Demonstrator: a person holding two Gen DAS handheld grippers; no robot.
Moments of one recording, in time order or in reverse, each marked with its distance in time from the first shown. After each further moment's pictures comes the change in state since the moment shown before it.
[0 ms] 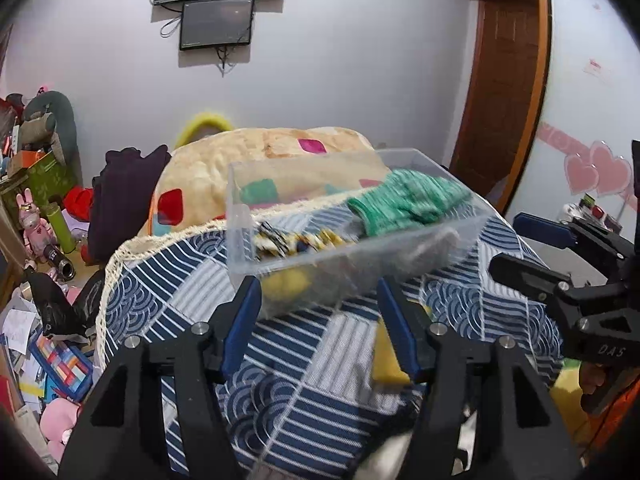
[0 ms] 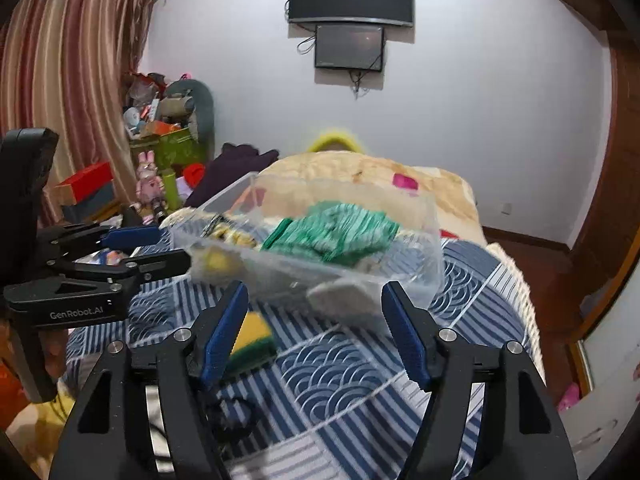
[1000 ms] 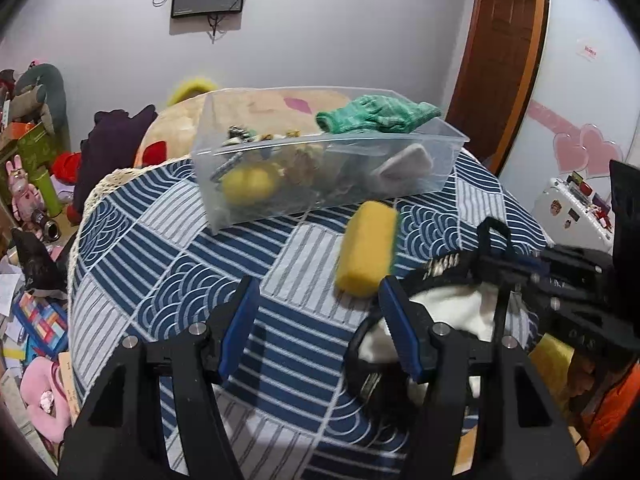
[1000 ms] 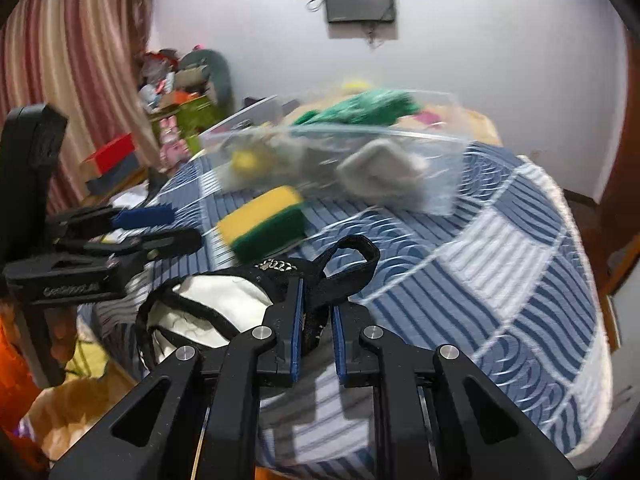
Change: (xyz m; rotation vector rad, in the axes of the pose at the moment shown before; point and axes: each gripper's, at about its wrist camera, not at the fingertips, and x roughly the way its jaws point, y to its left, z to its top) left arm 0.002 -0.020 -0.052 -0.029 0.095 -0.050; right arm 0.006 -0.002 -0.063 0.079 0.120 0.075
